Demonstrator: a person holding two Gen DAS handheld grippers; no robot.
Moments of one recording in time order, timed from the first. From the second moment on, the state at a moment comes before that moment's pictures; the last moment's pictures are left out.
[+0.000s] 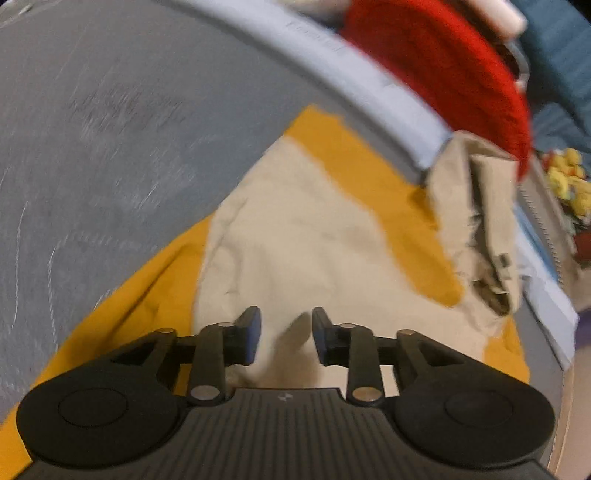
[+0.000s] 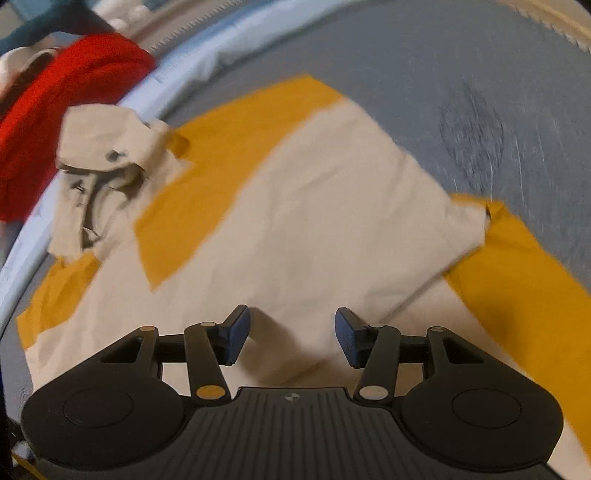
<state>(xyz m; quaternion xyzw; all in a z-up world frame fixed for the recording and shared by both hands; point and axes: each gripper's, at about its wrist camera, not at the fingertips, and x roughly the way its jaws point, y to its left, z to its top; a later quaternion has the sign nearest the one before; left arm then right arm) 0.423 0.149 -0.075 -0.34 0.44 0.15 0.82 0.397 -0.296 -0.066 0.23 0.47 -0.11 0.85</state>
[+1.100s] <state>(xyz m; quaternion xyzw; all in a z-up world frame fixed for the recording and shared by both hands) 0.397 0.052 -0.016 -0.12 0.40 0.03 0.91 0.351 -0.281 0.004 0.08 0.37 -0.03 0.92</state>
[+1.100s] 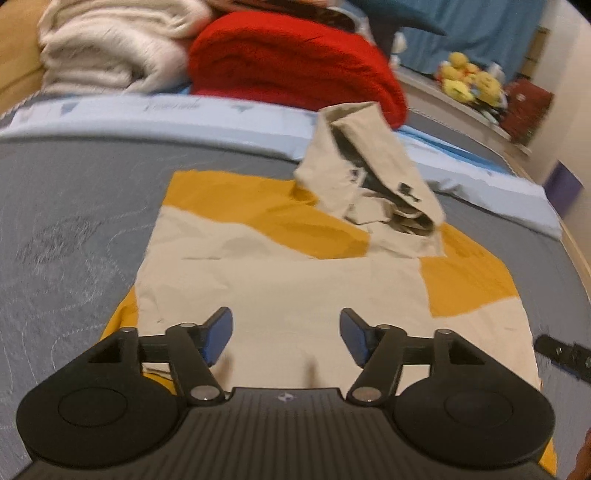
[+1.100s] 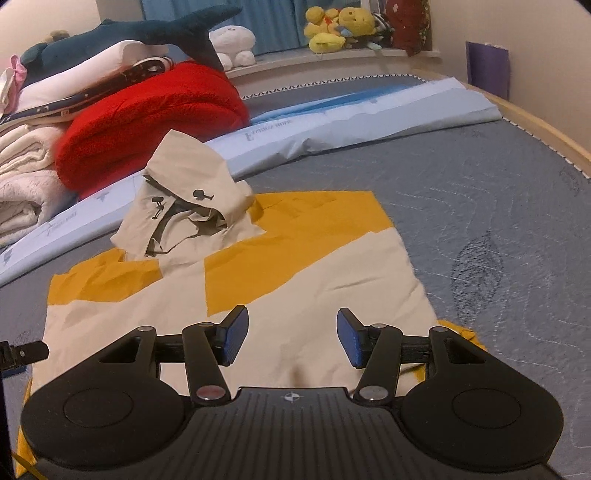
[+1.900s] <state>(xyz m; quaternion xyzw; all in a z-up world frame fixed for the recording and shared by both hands) 0.405 0.009 -0.004 -0.04 0.33 -0.02 0.94 0.349 -0.315 0.024 0.04 0.33 -0.02 0.94</state>
